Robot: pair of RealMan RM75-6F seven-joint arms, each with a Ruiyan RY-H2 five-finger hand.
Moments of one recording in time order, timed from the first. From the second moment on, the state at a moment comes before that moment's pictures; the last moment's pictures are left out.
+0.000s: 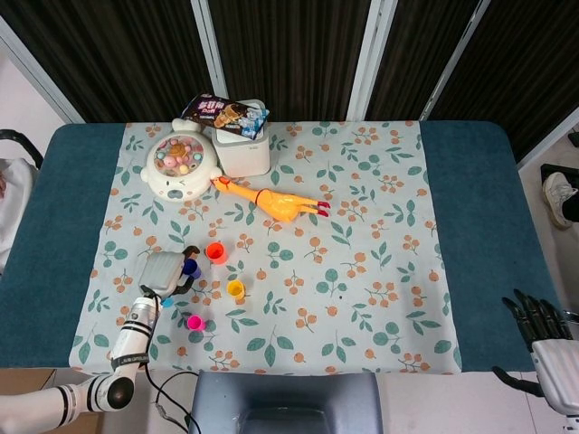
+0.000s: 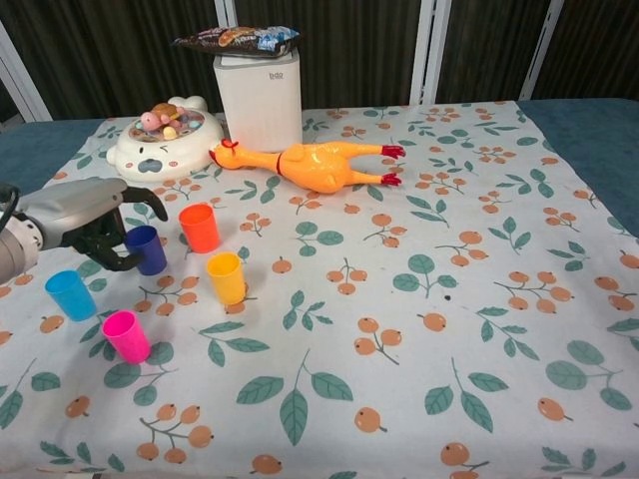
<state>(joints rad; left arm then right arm) -0.64 -1.57 -0.17 -1.43 0.96 1.04 0.45 -0.08 -0.96 -0.08 -1.72 -1.69 1.57 0.01</state>
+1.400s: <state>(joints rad) -0.71 -1.54 -0.32 -1.57 0.96 1.13 0.44 -0.08 -0.94 -0.08 -1.71 -1.69 1.58 0.06</state>
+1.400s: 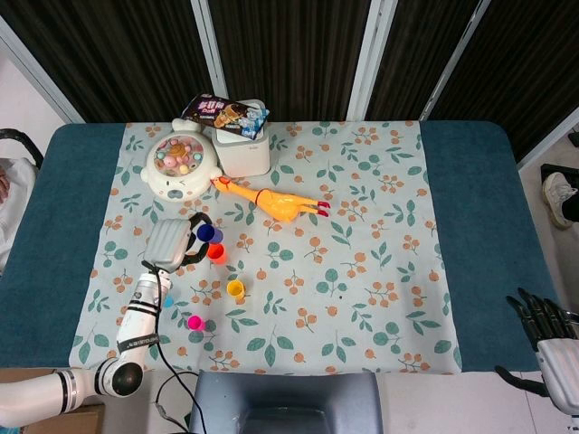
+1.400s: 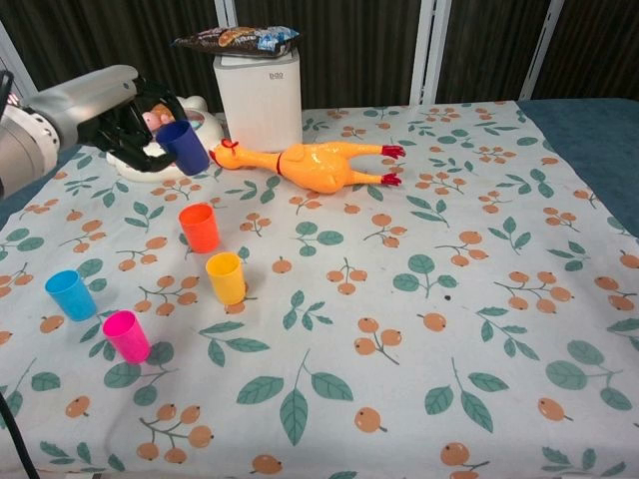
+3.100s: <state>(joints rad) -0.64 -1.59 -0.09 -1.69 1.17 1.14 0.46 -0.08 -0.94 -0.10 -1.70 -1.74 1.58 0.08</state>
